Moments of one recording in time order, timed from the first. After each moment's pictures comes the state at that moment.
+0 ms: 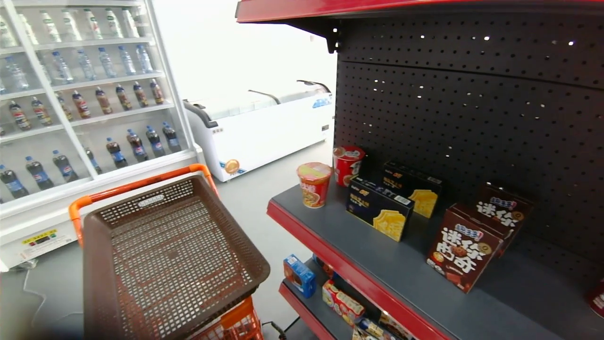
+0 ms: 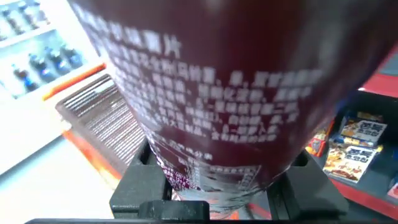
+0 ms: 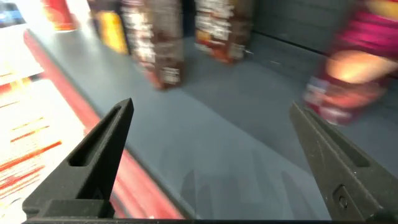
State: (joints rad) left arm -0.05 0.18 -0.20 -0.01 -0.14 0.11; right arm 0.00 0.00 0.00 0.00 -0.05 0.00
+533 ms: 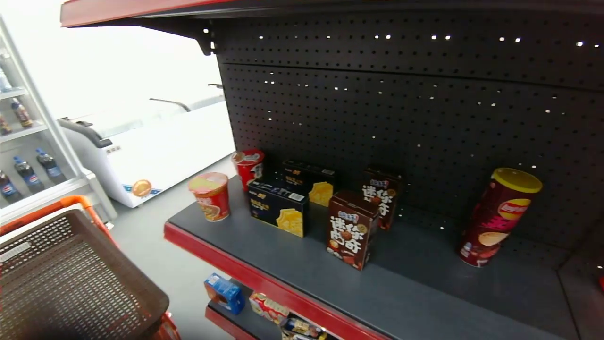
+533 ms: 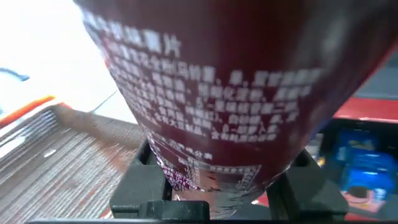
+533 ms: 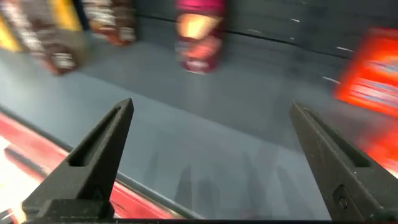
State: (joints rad) left arm -0.05 0.08 -0.17 0.03 -0.13 0.11; right arm 0.00 0.00 0.00 0.00 -0.05 0.00
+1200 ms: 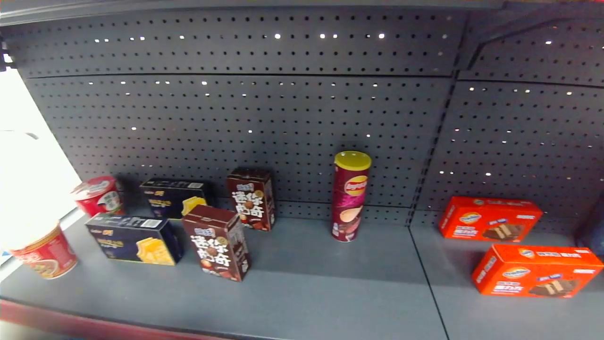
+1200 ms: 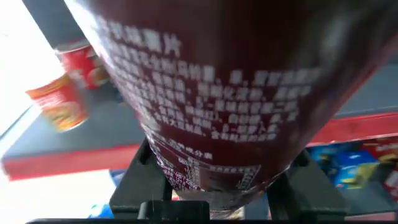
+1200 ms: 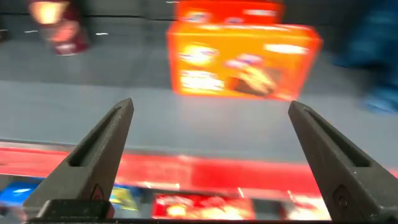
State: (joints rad) left arm -0.05 0.07 -0.14 0.03 -0.13 0.10; right arm 0.00 0.00 0.00 0.00 -0.05 0.00
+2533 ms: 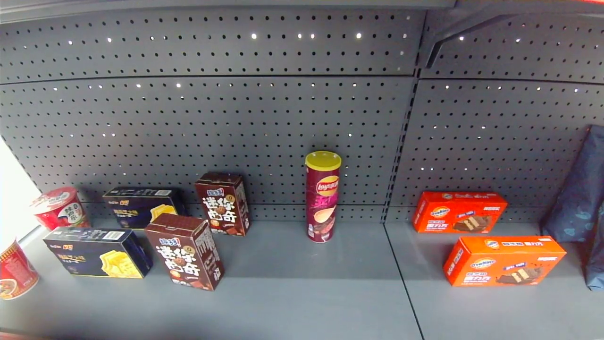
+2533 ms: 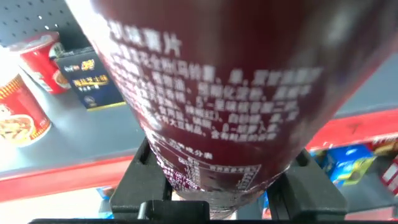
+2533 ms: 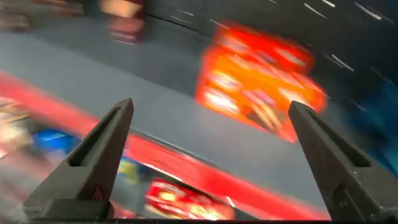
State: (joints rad) left arm -0.05 0.07 -0.03 -0.04 -0.06 0.15; right arm 0.28 0.31 -0.29 0.04 0.16 -0.19
